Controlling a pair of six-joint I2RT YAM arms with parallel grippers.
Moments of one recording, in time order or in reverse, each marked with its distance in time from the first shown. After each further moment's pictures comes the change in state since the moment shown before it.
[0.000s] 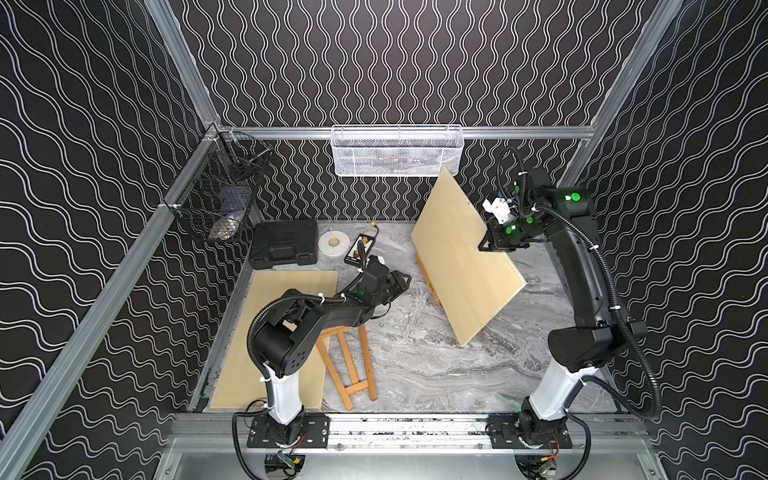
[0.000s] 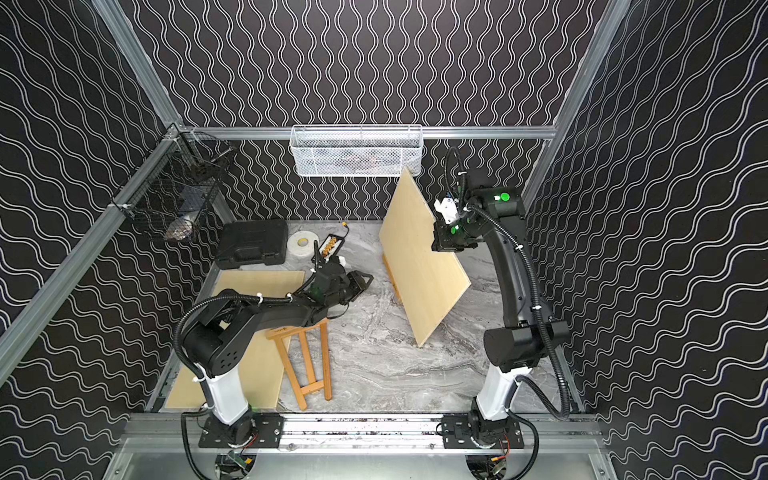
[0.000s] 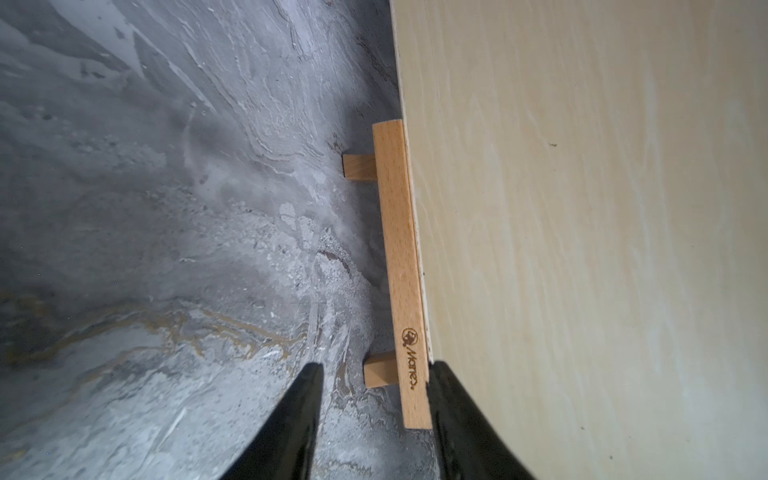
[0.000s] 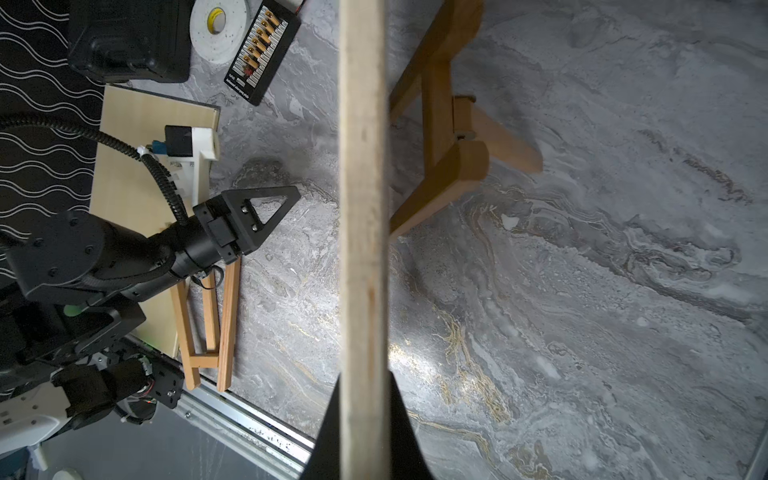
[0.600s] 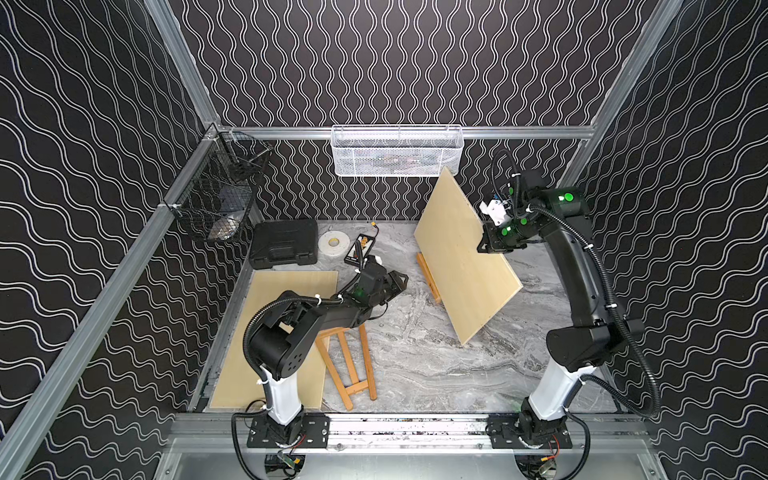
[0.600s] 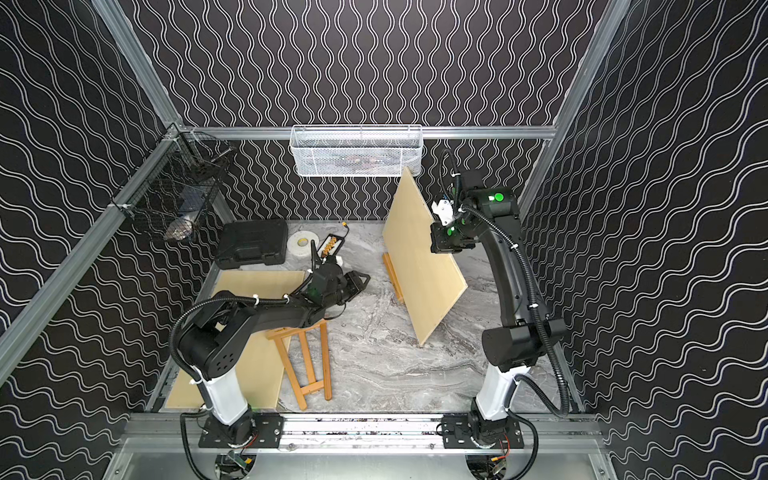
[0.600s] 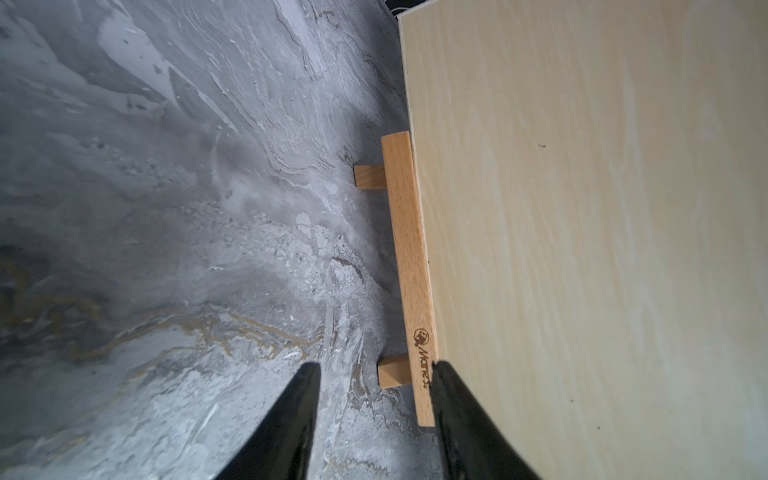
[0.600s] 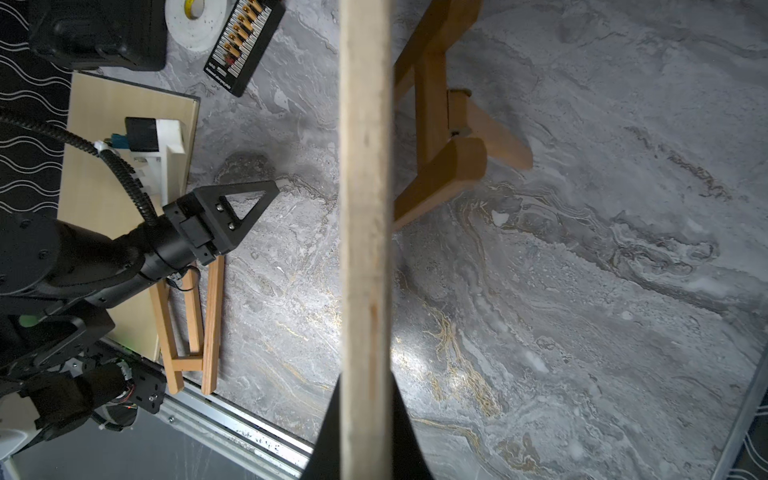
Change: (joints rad) left arm 0.011 -0.028 -0.026 -0.007 -0.024 0.045; right arm 0.013 0.008 -0.034 0.010 0.021 -0.003
